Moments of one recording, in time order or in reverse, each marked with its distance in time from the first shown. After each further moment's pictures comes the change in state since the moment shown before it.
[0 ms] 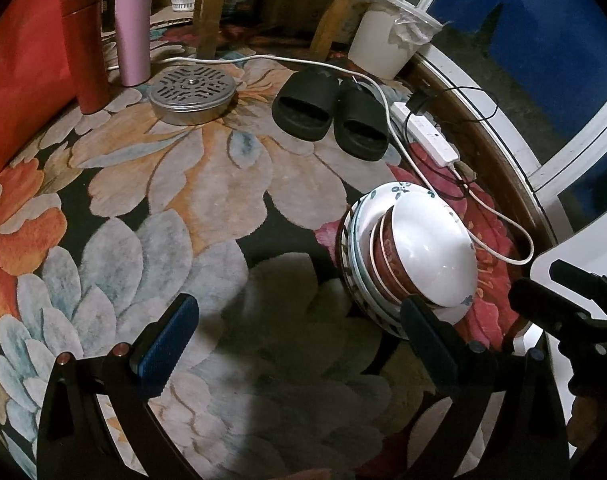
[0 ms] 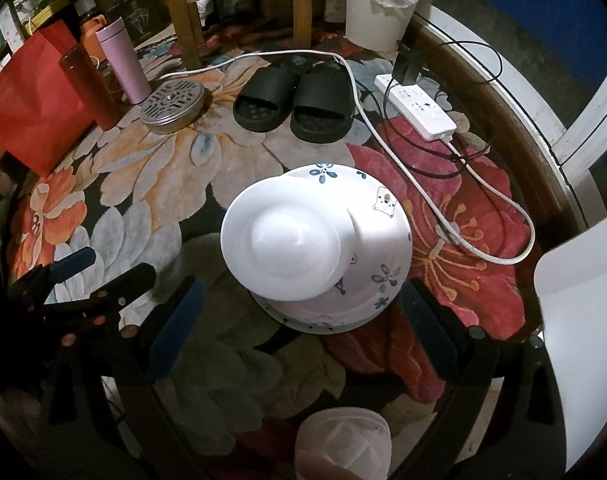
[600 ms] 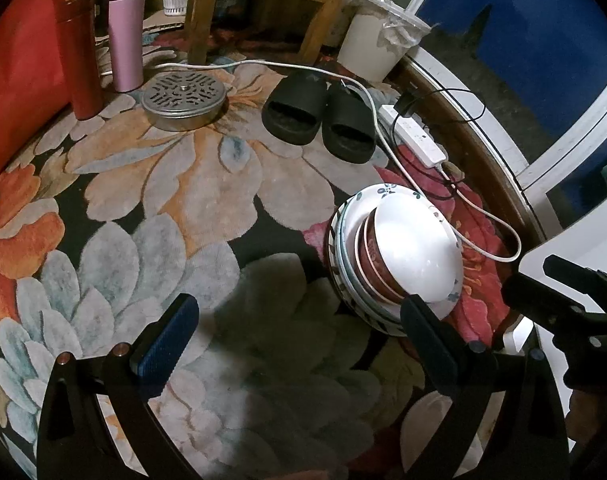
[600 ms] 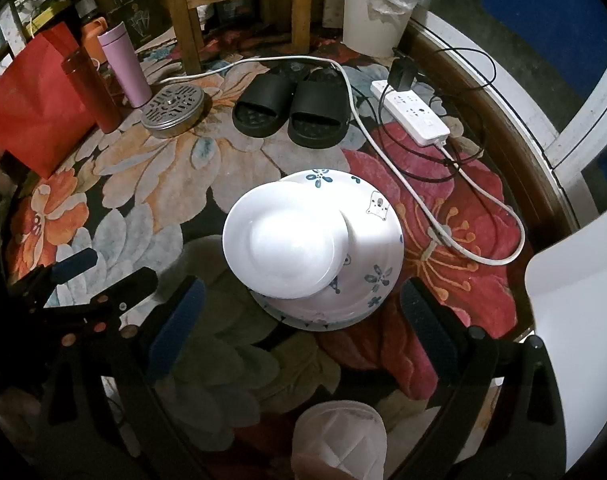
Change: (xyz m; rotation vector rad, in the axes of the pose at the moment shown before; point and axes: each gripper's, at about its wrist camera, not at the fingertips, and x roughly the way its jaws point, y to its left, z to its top) left arm -0.013 -0.003 0.000 0.011 -0.006 -0.033; right arm -0.009 -0.003 0.003 -0.007 -0.006 -0.003
